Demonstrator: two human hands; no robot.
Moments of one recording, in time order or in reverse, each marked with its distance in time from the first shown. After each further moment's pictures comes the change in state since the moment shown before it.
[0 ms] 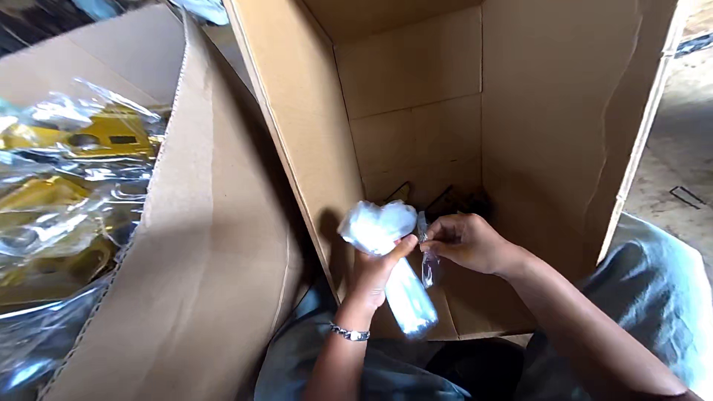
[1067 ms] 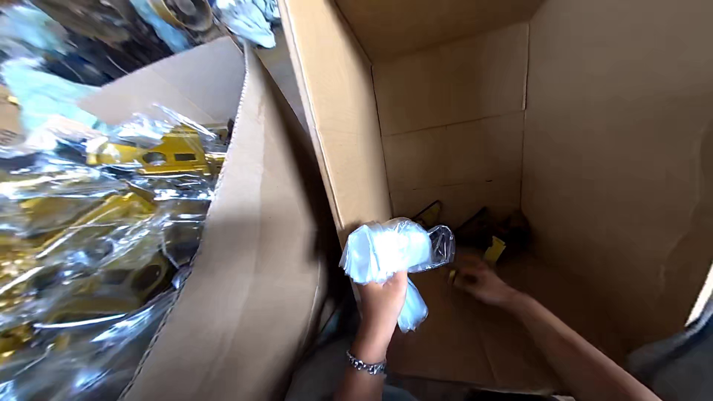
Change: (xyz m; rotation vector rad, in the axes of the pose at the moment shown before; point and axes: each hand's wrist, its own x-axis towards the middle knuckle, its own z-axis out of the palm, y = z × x) left_hand 0.013 -0.006 -0.021 0.263 0.416 0.354; right_hand 0.033 0.132 0.032 -0.178 -0.079 0.488
